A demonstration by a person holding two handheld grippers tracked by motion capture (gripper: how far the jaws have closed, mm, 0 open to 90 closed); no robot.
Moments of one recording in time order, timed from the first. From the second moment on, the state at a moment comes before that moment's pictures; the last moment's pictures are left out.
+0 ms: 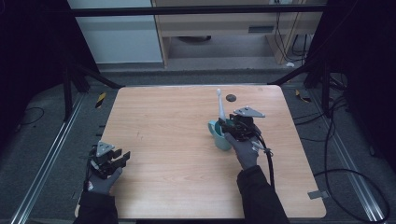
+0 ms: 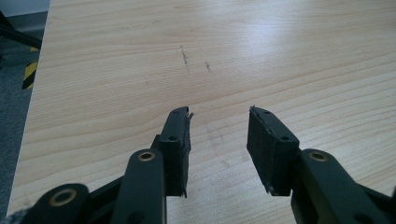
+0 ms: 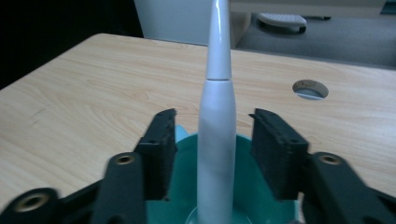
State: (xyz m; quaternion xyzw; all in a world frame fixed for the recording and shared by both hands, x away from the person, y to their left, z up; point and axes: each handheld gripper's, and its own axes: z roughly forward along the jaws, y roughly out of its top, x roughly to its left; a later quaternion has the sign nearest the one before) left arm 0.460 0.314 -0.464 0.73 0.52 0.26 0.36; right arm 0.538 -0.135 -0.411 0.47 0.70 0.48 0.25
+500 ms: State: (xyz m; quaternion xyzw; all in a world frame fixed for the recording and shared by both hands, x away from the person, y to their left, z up) left arm 0.461 0.313 -0.468 0.74 0.52 0.24 0.36; right arm 0.464 -0.201 -0.434 0.45 0.73 0.46 0.23
